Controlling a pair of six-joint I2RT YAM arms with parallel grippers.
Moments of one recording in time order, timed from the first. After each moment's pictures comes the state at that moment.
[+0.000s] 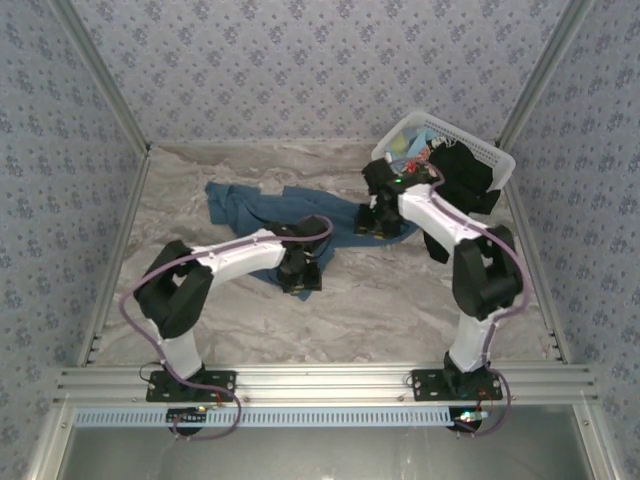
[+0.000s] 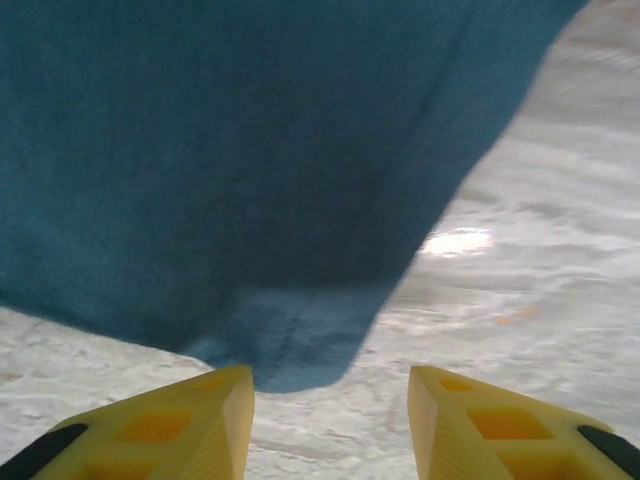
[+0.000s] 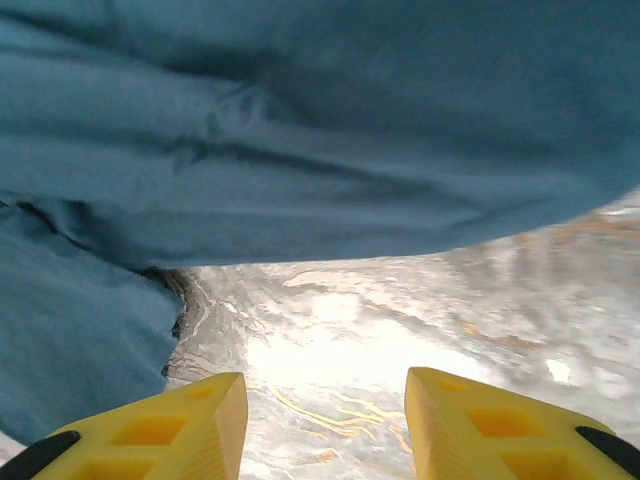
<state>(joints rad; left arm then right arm) -0.87 1.82 1.22 -0.89 0.03 -0.80 0.38 1.74 1.43 -0.90 -0.10 0.52</state>
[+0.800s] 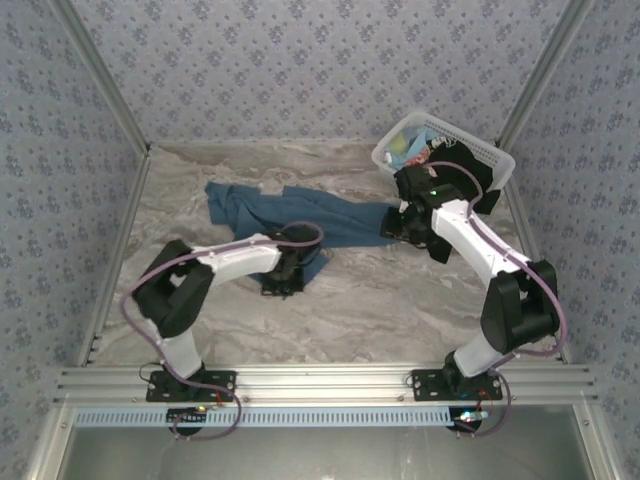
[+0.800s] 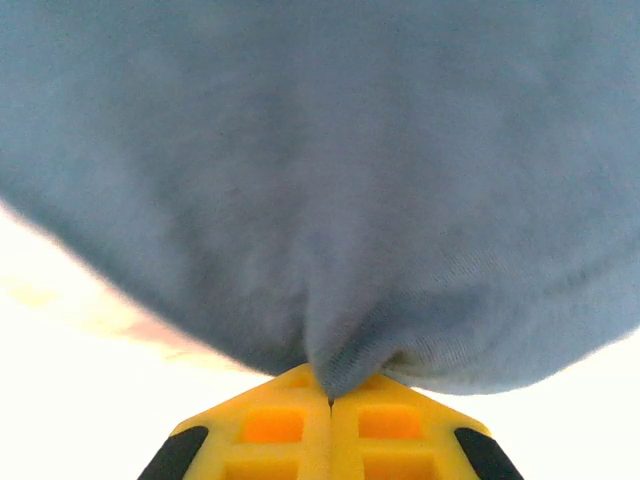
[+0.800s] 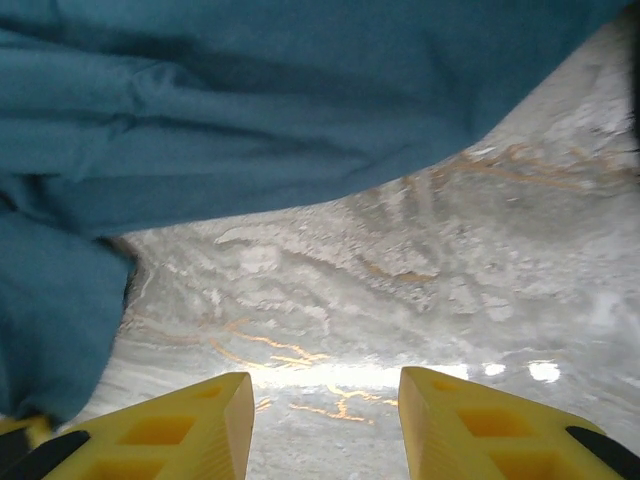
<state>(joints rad) -0.76 1.72 1.05 -0.89 -0.11 -0.83 0.33 1.55 1.26 -0.90 -0.04 0.51</state>
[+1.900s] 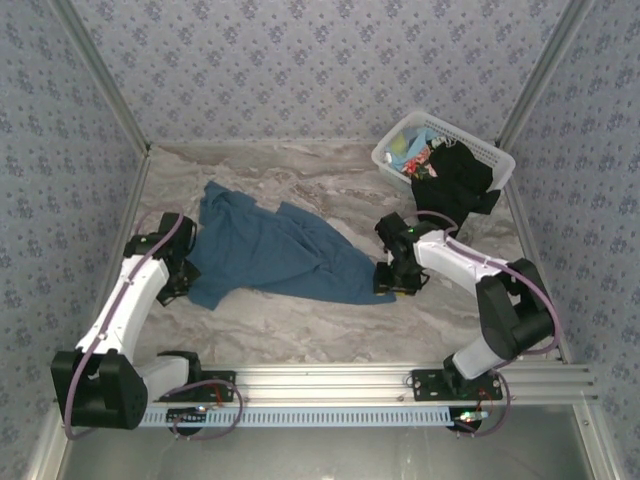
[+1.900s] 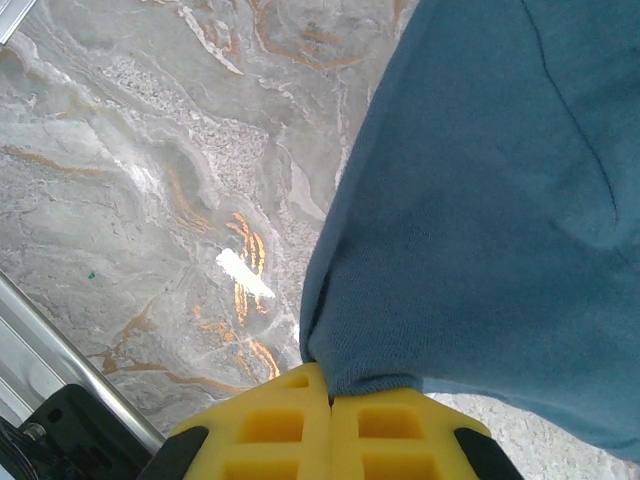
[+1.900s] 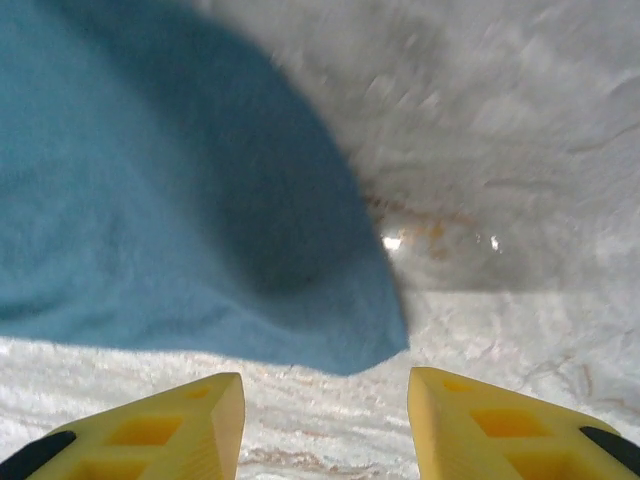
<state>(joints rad) -0.09 1.14 0.90 -1.19 -0.30 -0.87 0.49 1.54 0.93 -0.91 -0.13 0.50</state>
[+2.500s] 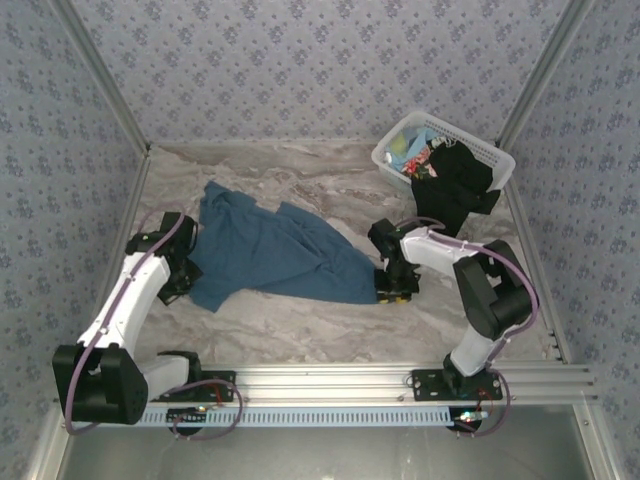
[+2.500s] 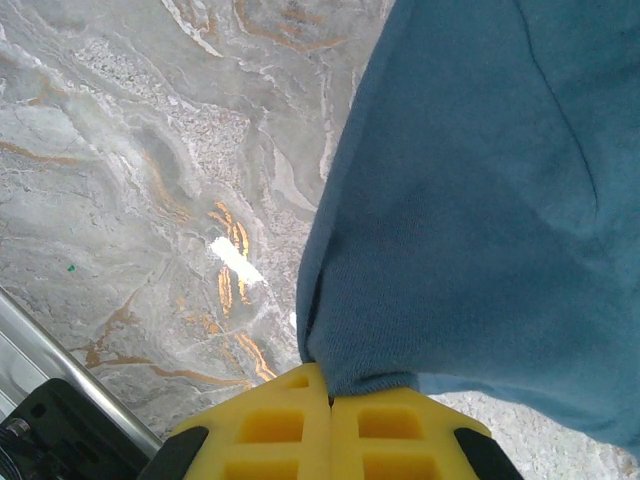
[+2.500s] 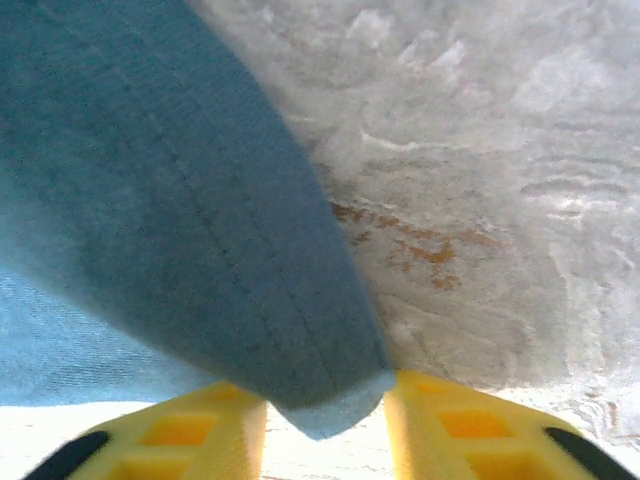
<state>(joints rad) -0.09 1.16 0.90 -1.18 -0.27 -0.87 0.51 1.70 0.97 -0.94 -0.08 0.48</state>
